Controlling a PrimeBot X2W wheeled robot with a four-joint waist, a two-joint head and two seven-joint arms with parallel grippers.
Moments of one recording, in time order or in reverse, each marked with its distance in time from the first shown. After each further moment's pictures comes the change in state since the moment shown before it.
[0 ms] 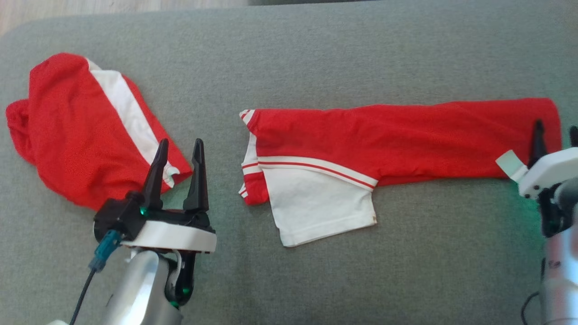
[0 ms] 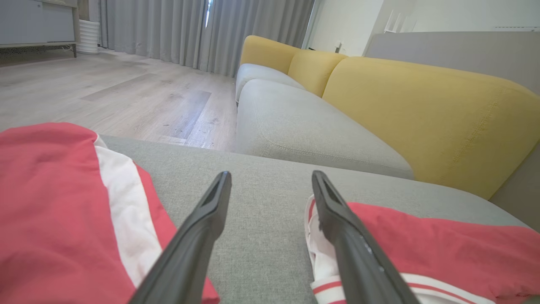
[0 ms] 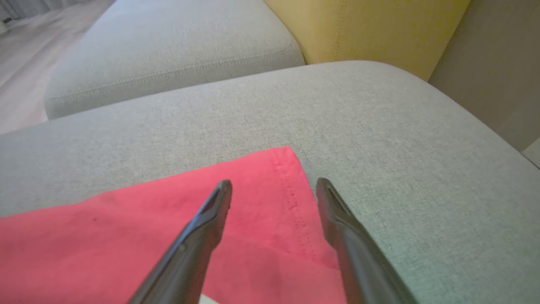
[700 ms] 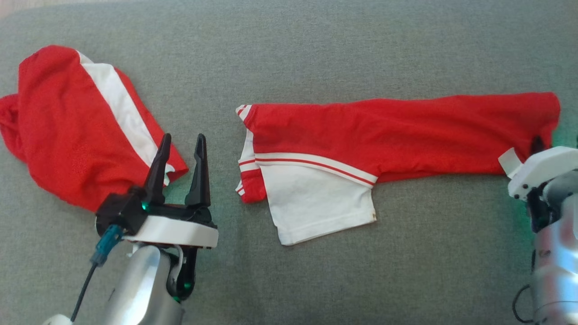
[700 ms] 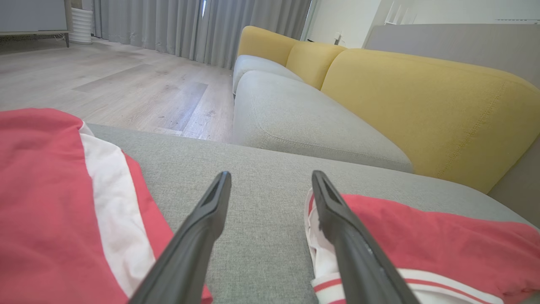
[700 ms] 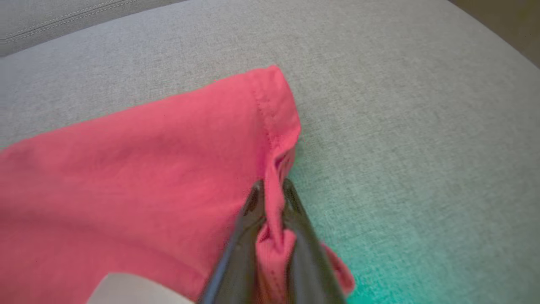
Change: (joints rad) left arm -0.021 -0.017 0.014 0.020 0.017 -0.020 0.000; right arm -0.096 0.020 -0.125 0.183 -0.132 0.000 0.059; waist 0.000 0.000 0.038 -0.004
